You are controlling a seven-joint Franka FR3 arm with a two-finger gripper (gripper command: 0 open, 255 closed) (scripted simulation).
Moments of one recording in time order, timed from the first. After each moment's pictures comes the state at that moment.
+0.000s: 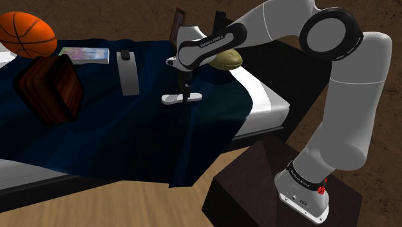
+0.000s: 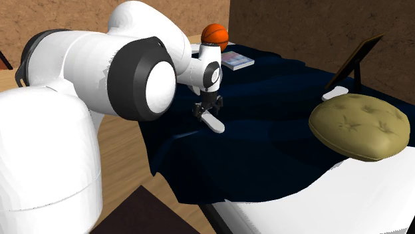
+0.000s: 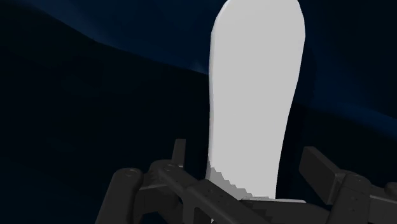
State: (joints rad) arm 0.21 0.39 0.04 -1.80 0.01 2.18 -0.95
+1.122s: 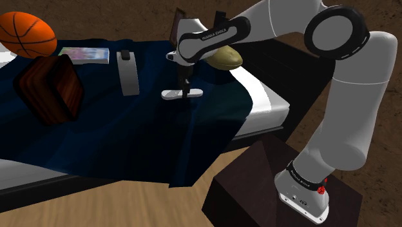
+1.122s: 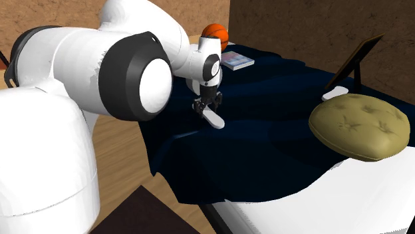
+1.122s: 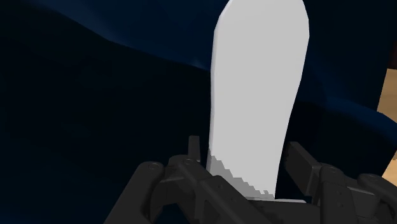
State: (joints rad) arm 0.21 0.36 0.04 -1.78 0.01 2.13 -0.95
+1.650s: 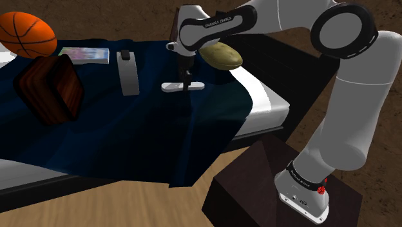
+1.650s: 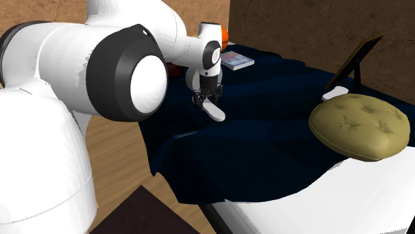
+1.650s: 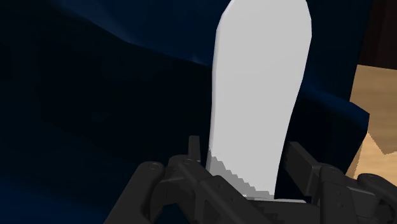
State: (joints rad) arm 0.20 0.32 0.04 -1.73 0.01 2.03 -0.95
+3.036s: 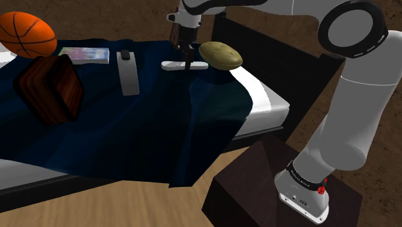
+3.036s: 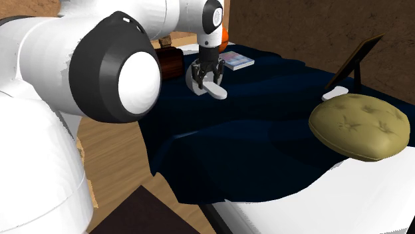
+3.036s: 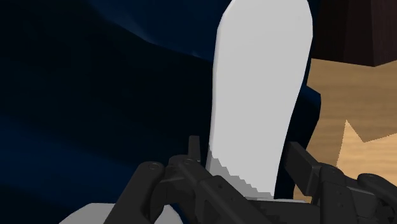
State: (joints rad) arm 0.20 0.27 0.04 -1.51 0.01 1.77 -0.95
